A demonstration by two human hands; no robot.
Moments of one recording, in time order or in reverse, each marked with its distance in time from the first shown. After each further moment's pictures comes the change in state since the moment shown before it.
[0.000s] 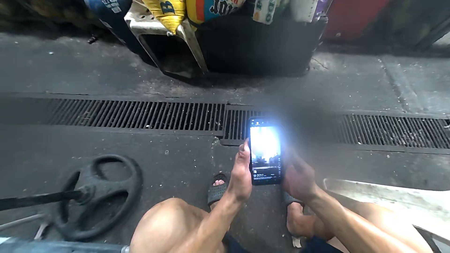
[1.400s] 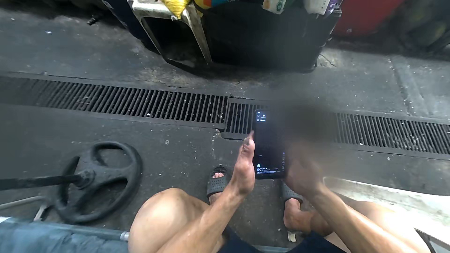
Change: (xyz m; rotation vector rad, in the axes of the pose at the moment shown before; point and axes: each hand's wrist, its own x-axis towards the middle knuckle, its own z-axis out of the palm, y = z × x) left_hand -0.001 0.000 -0.002 -0.015 -0.013 0.057; right_hand 0.005 0.004 -0.005 0.000 -0.064 -0.010
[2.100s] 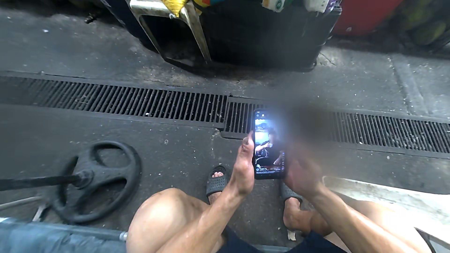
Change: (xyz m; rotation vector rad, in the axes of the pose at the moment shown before) left_hand 0.002 -0.003 -0.002 -0.024 -0.017 -0.030; right_hand -0.001 -0.002 0.003 0.024 0.024 0.016
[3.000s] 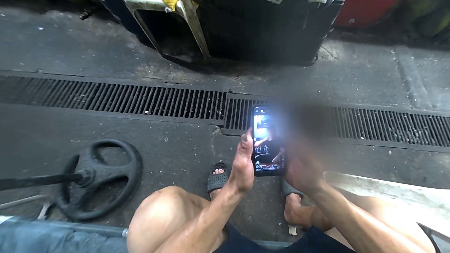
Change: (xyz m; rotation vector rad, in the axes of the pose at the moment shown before) left_hand -0.002 0.001 0.001 0.015 0.026 -0.007; right_hand 0.001 0.001 -0.002 -0.014 -0.052 -0.007
